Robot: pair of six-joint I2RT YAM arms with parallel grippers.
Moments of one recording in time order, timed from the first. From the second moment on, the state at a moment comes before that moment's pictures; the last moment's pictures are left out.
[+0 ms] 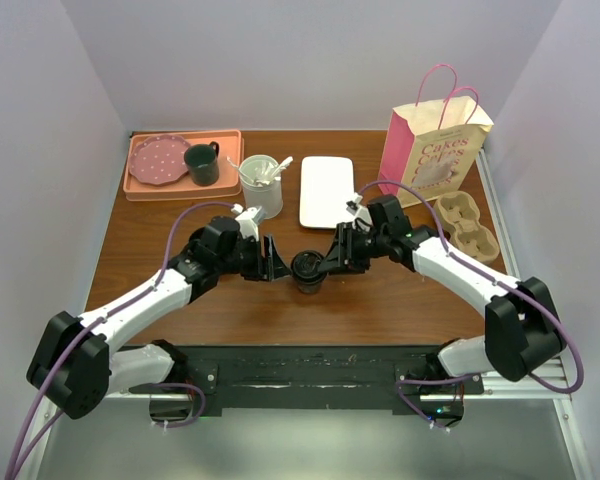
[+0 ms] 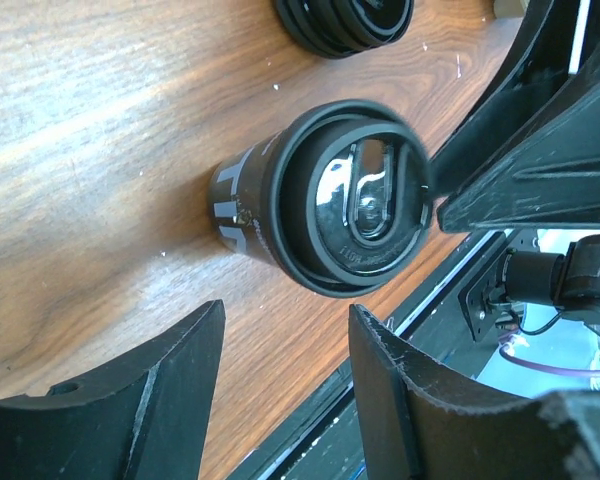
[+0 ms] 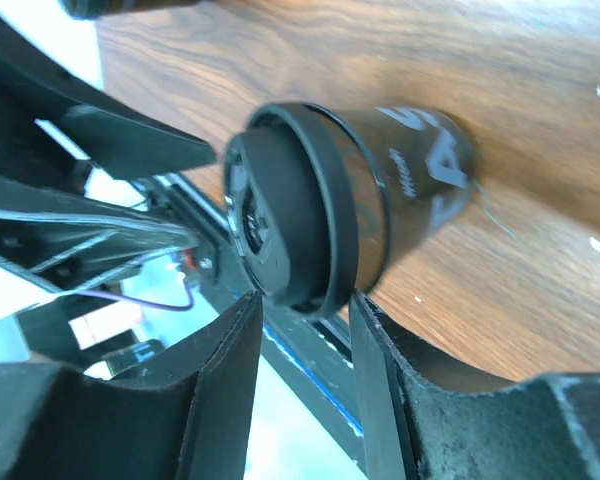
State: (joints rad) left arm -0.56 1.17 0.65 -0.11 0.38 -0.59; right arm 0.50 1.39 0.88 -0.32 -0.59 0.68
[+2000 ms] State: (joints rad) left arm -0.59 1.44 0.73 0.09 0.45 -0.55; right arm 0.49 1.50 0.92 -0.31 -0.57 0.60
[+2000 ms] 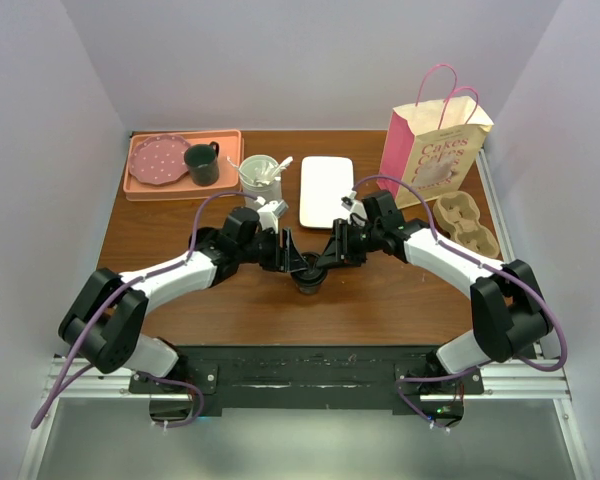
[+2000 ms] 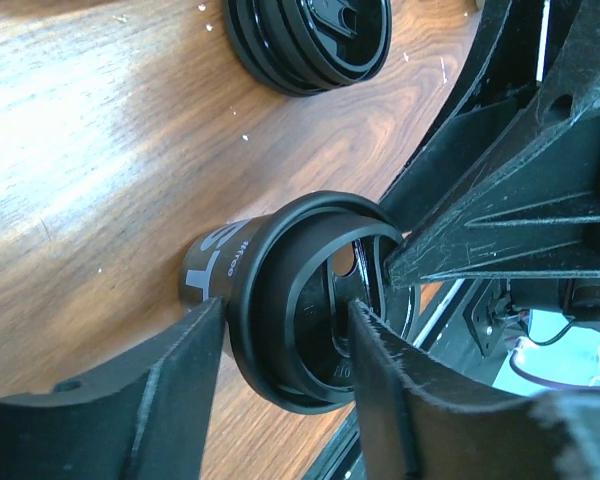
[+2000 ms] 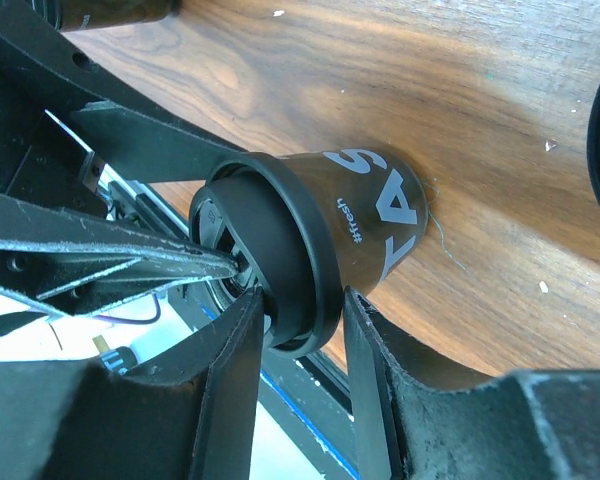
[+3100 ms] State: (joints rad) left arm -0.63 1.43 0.71 0.12 0.41 -0.58; right arm 0.48 1.44 0.79 -0.23 -0.67 0.59
